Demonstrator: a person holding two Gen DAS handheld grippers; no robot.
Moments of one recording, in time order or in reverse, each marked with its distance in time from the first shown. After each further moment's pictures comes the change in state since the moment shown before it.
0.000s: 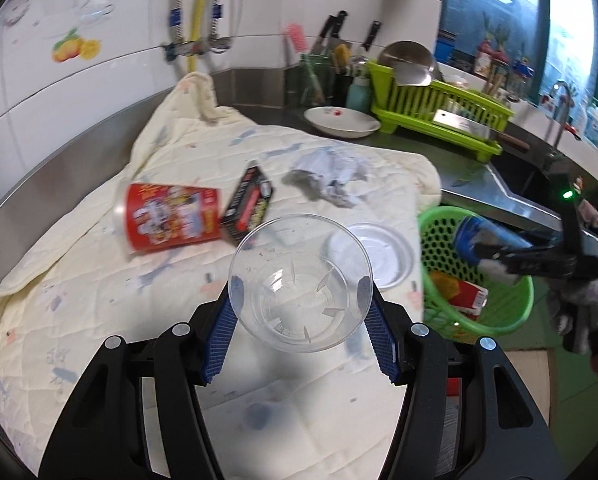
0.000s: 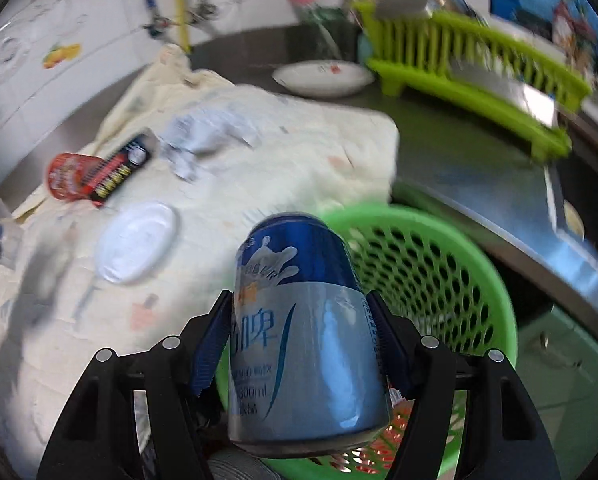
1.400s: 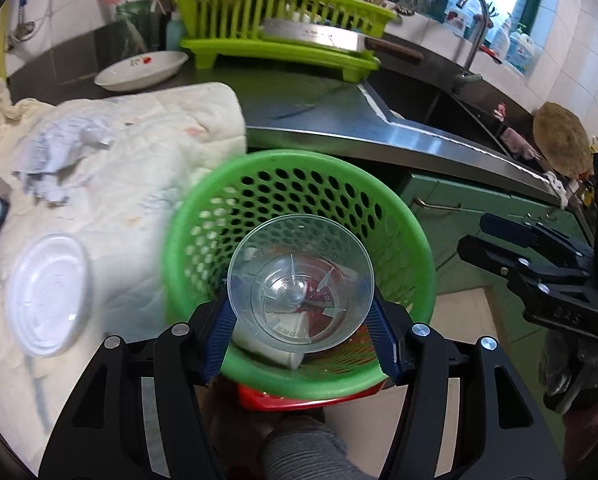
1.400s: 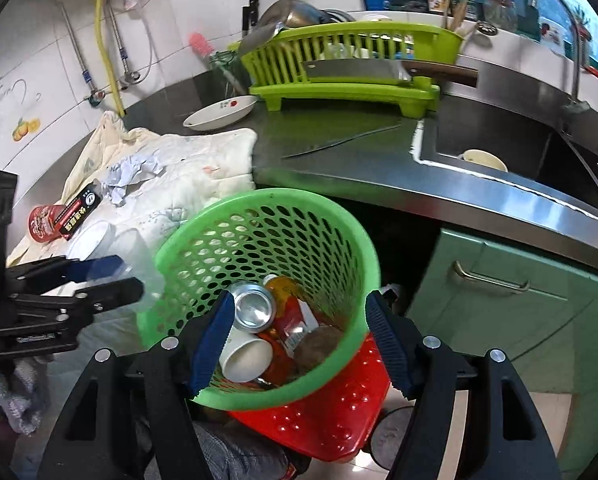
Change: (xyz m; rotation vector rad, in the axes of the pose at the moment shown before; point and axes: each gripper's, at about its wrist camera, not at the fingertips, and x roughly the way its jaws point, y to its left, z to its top) left arm 0.124 -0.220 0.000 0.172 0.214 -0.333; right arm -0.091 -0.102 -0.085 0.205 -0.160 -0.100
